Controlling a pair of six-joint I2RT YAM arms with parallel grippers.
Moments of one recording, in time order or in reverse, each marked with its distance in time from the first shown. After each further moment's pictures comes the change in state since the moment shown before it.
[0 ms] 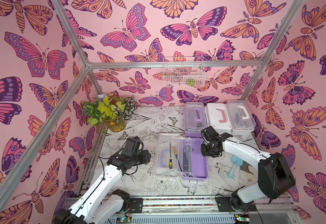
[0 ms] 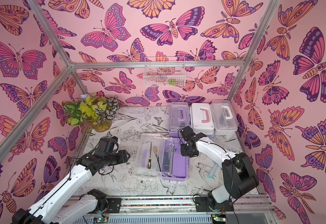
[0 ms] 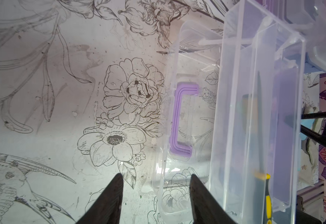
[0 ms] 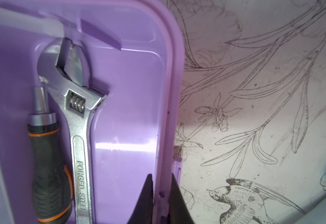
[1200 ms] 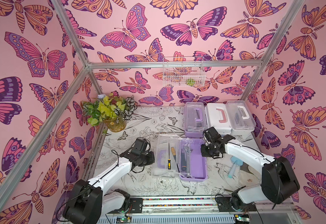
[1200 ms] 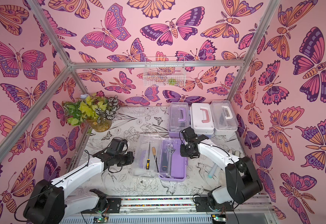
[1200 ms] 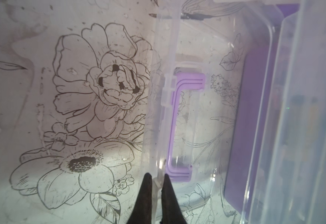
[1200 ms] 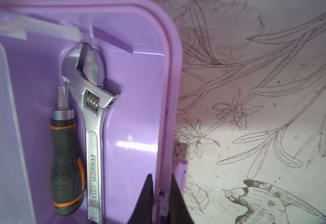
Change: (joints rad) left arm -0.038 0.201 -0.070 0.207 0.058 -0.017; right arm -0.002 -0.066 -0.042 0.047 -0.080 0.008
